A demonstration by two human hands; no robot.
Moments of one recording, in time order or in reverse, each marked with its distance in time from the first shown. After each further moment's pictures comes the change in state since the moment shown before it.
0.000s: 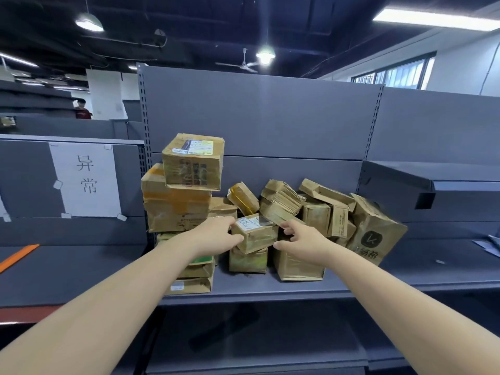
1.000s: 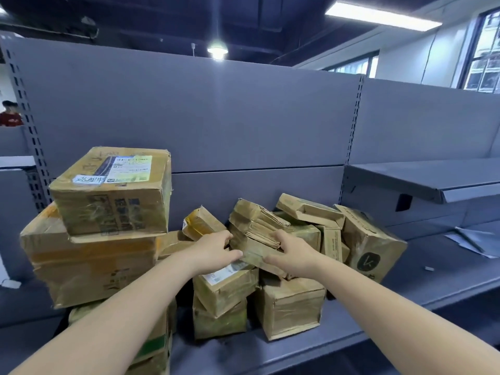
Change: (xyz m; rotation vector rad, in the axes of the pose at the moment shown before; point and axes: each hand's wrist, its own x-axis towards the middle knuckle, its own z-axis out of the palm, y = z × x) left_hand 0.235 -0.014 0.026 -0.081 -0.110 0.094; right_hand 0.175 0.066 -0.023 -0.112 0.088 0.132
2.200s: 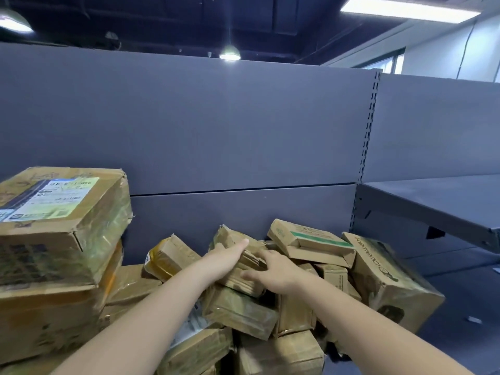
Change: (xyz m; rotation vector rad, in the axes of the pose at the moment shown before) left_hand 0.150 0.055 0.029 -0.311 0.052 -0.457; right_hand 0.133 0.068 -0.016 0.020 -0.112 -0.090
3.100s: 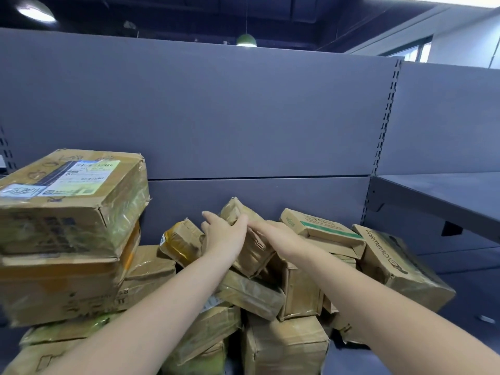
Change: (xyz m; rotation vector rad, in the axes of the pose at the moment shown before) left_hand -0.035 0.009 0.000 -0.321 0.467 0.079; right_hand -0.009 -0.037 -0.021 0.457 0.058 0.051
